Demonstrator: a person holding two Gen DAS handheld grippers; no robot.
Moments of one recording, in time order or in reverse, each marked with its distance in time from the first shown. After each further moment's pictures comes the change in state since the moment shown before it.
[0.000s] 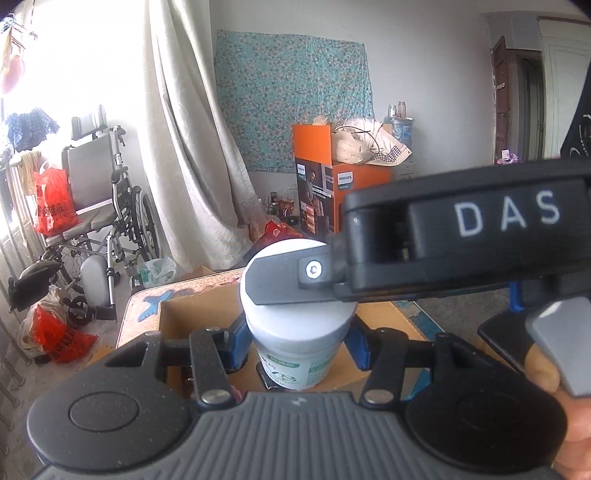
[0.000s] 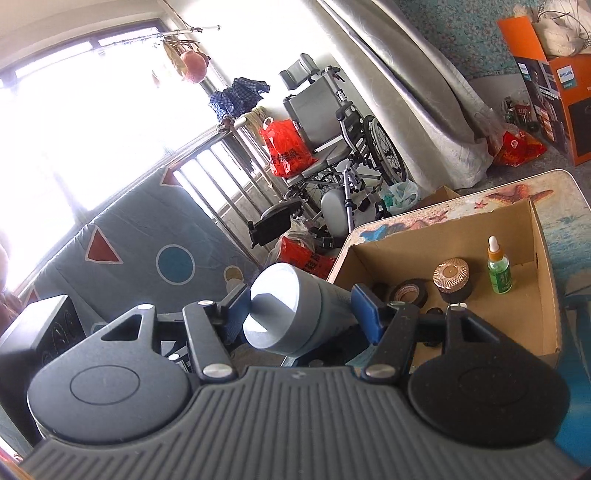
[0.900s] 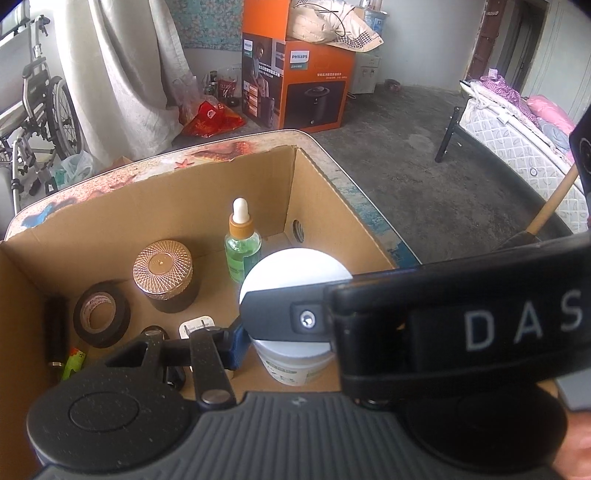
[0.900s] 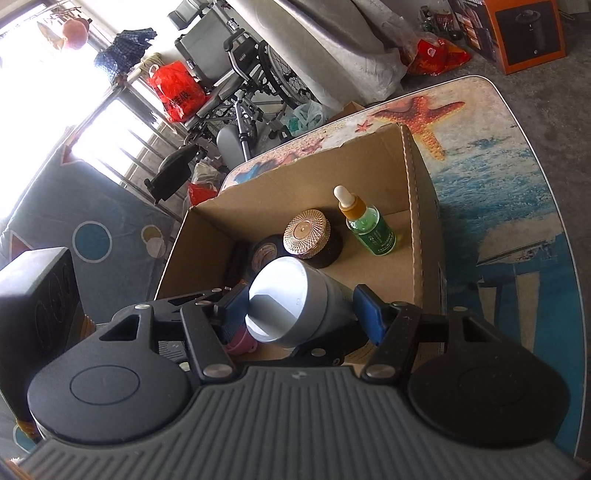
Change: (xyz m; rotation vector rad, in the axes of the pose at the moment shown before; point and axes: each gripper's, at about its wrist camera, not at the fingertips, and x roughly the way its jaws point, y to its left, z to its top) left arm 0.196 -0.016 -0.011 -0.040 0.409 -0.213; right arm 0.090 -0.171 0.017 0.192 0.270 -0.220
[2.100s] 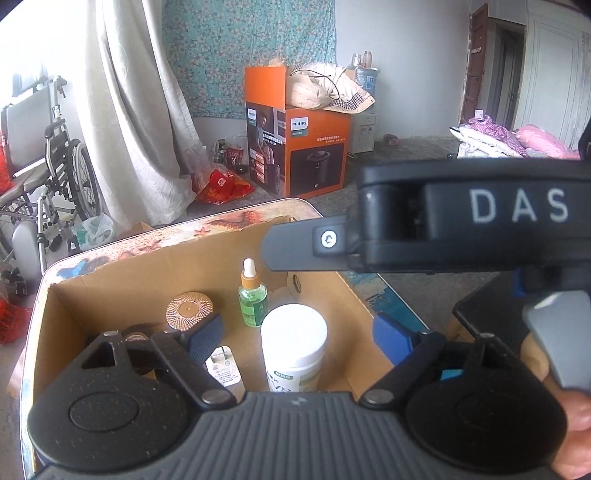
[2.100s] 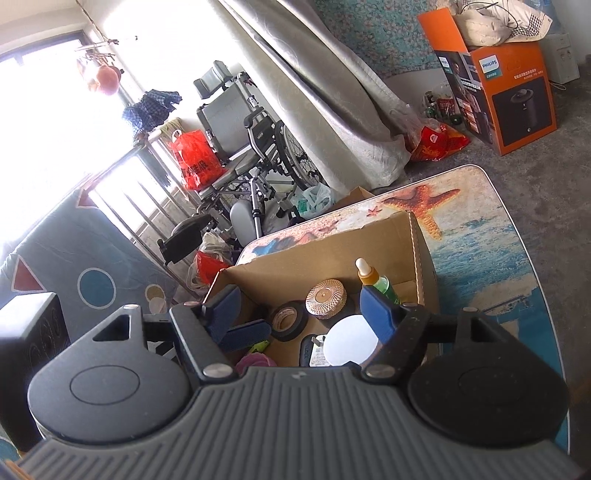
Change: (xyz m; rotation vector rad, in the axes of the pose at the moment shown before) left arm -0.072 -0.026 -0.015 0.050 -0.234 0.053; right arm -0.071 0.037 -0.026 -0.075 -0.309 0.002
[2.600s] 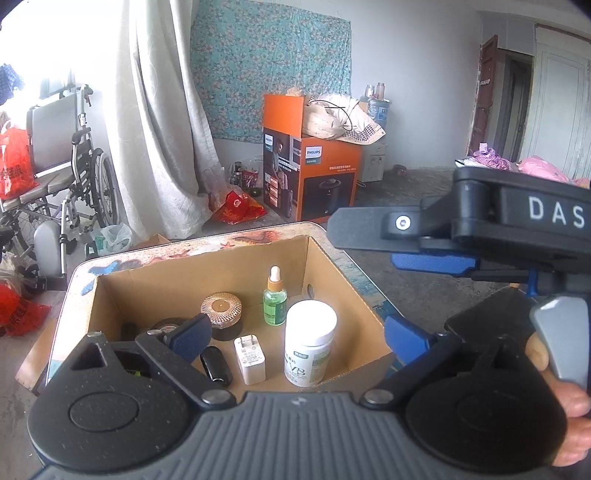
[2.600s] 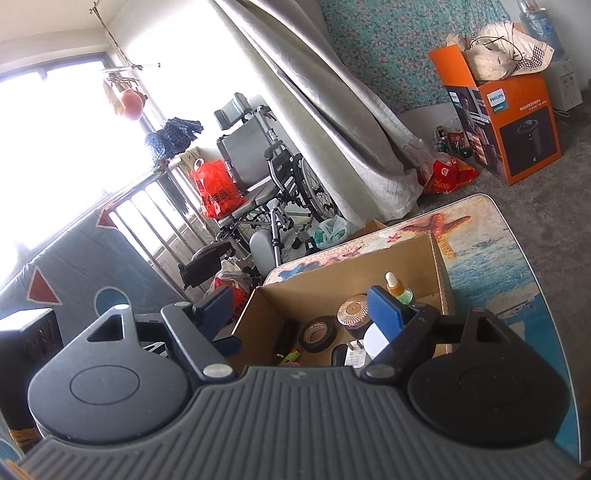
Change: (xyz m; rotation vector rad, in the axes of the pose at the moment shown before) left arm -0.071 0.013 -0.019 -0.061 -0.084 0.035; right arm -0.058 0.042 -0.027 -0.022 -0.116 0.029
